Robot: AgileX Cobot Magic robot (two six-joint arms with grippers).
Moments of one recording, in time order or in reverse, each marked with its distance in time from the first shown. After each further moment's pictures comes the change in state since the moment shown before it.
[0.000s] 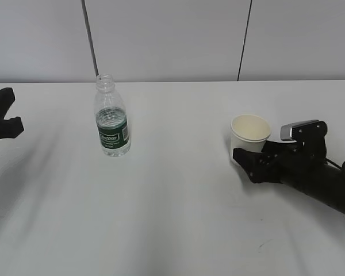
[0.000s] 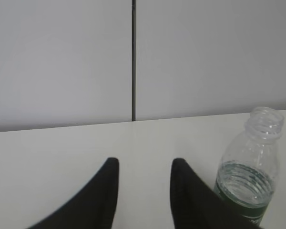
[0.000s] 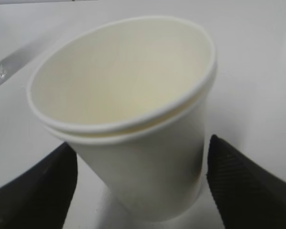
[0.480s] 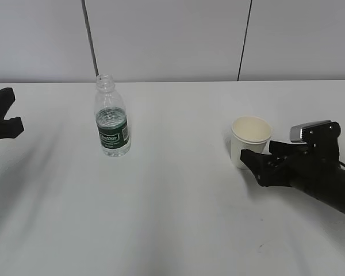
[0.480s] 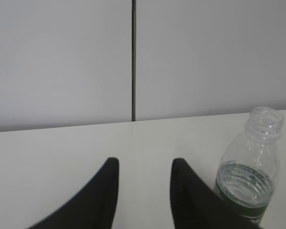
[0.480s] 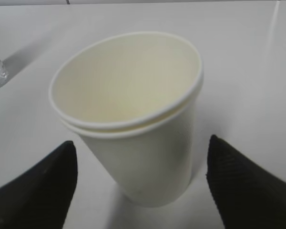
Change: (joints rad) left arm 0.000 0.000 0.000 0.000 0.000 0.000; right arm 0.000 -0.085 0.097 0.046 0.000 -0.032
